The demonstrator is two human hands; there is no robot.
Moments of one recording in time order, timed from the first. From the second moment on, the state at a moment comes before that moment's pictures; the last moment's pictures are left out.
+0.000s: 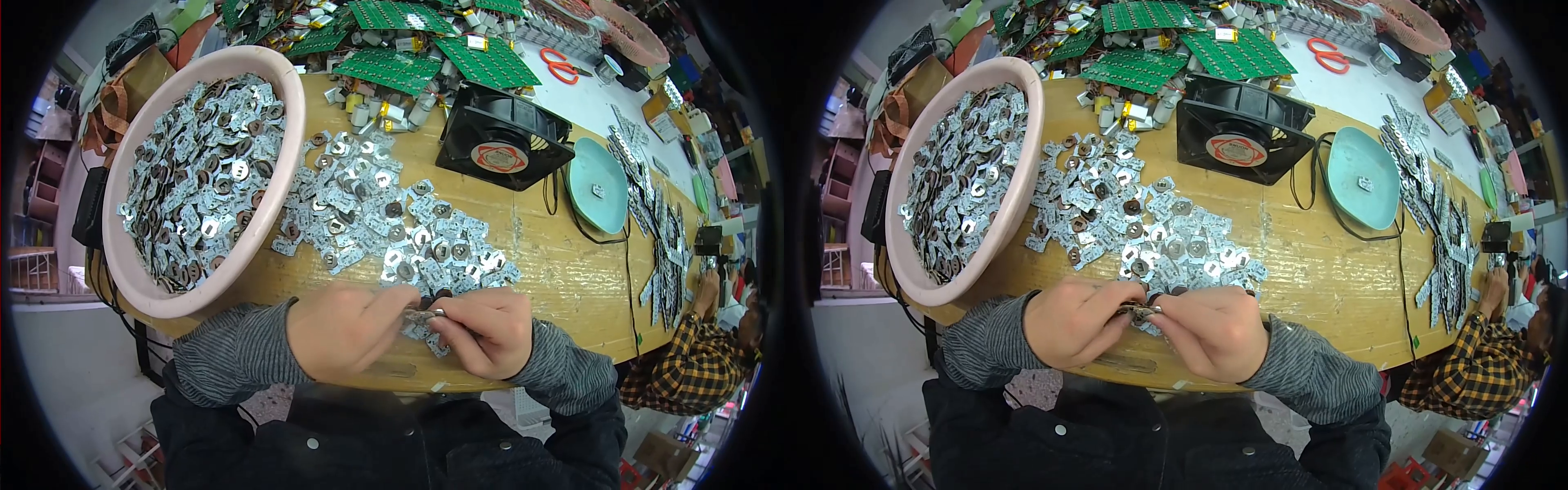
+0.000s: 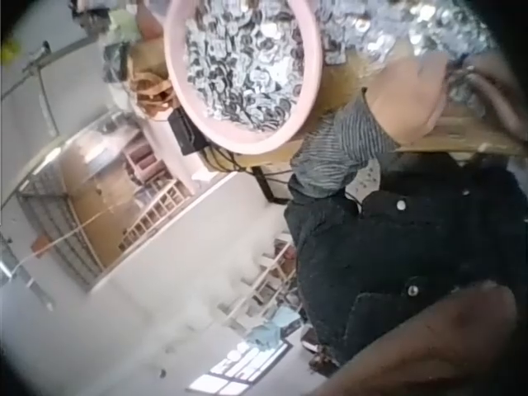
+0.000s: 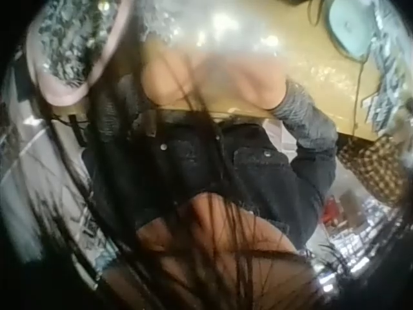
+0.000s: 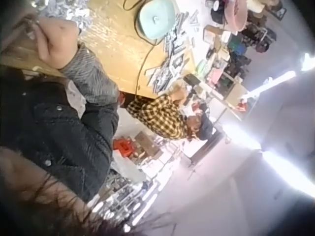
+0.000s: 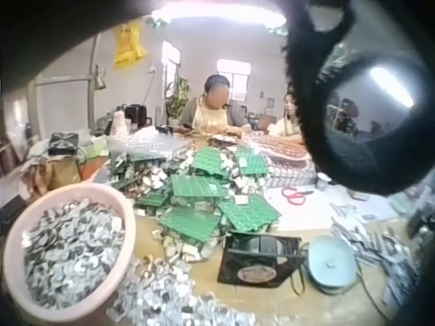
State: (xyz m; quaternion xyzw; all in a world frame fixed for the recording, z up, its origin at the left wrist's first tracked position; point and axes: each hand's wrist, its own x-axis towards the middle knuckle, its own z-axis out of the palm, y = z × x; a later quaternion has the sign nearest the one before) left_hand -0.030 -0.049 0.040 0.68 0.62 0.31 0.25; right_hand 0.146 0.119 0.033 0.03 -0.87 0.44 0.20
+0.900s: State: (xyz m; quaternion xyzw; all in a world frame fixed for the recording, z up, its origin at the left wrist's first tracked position) left_hand -0.024 -0.050 0.037 0.74 0.64 0.20 -0.04; right_hand 0.144 0.123 0.036 0.00 -0.87 0.45 0.19
